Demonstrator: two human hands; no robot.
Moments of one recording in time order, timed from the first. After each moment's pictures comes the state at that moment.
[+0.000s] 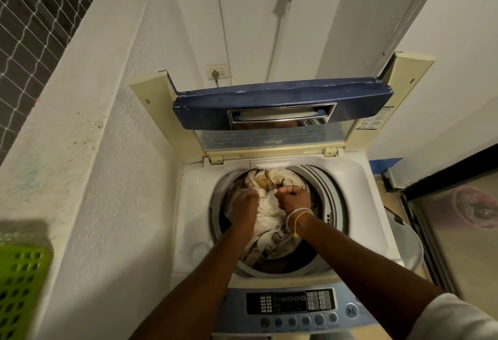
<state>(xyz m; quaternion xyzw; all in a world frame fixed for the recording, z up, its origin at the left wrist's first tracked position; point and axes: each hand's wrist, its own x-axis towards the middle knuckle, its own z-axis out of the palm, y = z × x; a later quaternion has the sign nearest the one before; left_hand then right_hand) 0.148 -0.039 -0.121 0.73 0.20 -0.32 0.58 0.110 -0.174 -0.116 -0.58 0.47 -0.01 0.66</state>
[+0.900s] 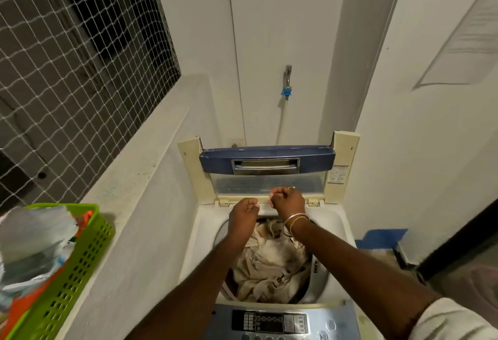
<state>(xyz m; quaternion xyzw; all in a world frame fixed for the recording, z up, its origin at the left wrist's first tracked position) 0.105 -0.059 0.064 0.83 0.02 -0.10 0.54 0.096 -0.194 0.068 -0.73 0.24 -0.12 0.63</state>
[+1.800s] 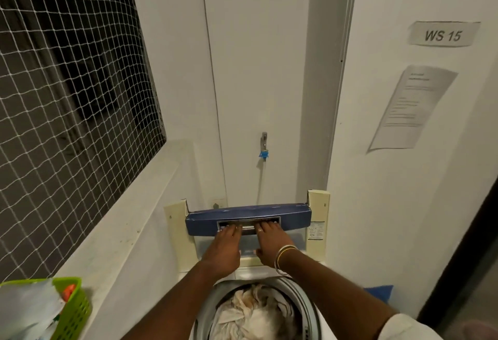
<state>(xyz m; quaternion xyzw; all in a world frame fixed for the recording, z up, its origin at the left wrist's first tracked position) 0.161 -0.047 0.121 0.94 -0.31 0.02 0.12 0.107 -0.213 0.141 -1.00 0.00 -0.01 0.03</state>
